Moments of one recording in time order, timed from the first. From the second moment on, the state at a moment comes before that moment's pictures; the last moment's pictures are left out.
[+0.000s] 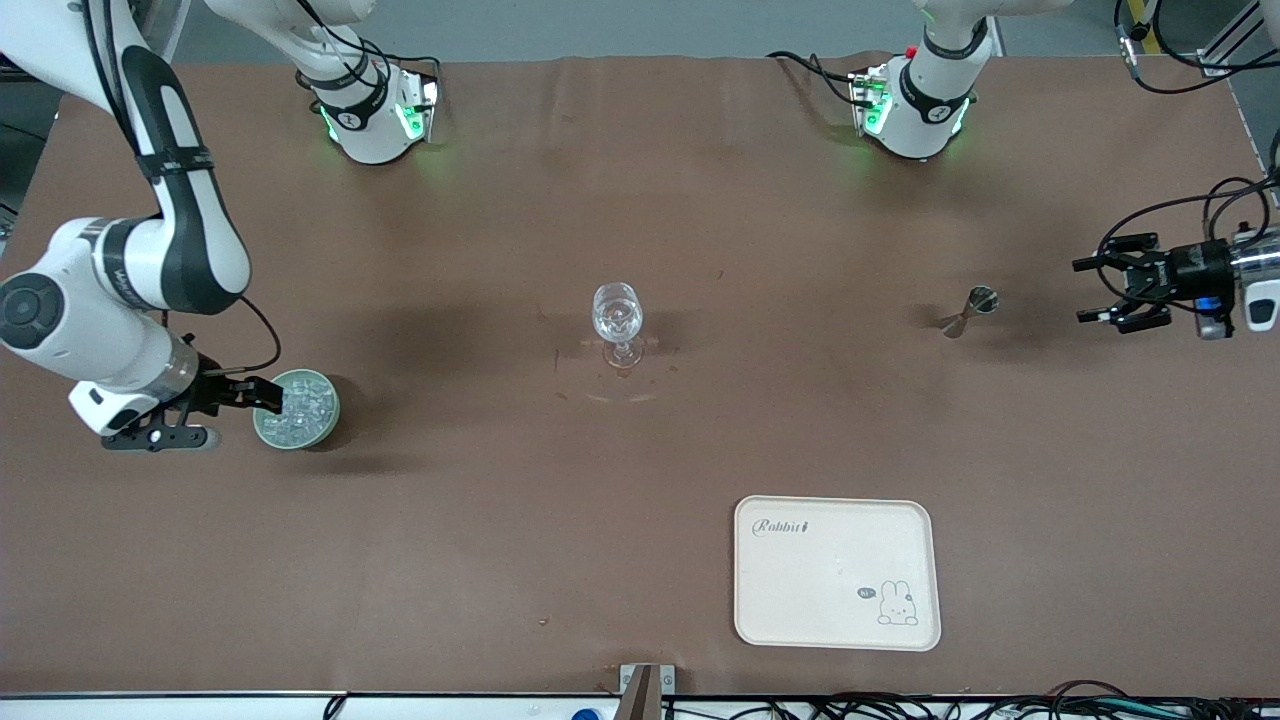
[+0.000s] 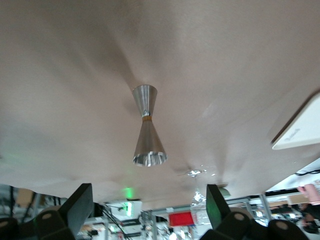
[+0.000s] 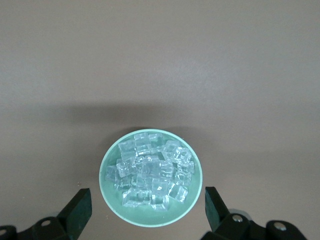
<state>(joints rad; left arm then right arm) -0.01 0.41 0.64 -2.03 -0.82 1.52 -0.30 -0.04 0.30 -0.03 -1.99 -0.02 2.30 -0.08</state>
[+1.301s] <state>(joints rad) -0.05 0.64 0.63 -2.14 -1.17 1.51 -0.26 -0.04 0.37 -0.03 -2.13 -0.03 2.56 -0.09</state>
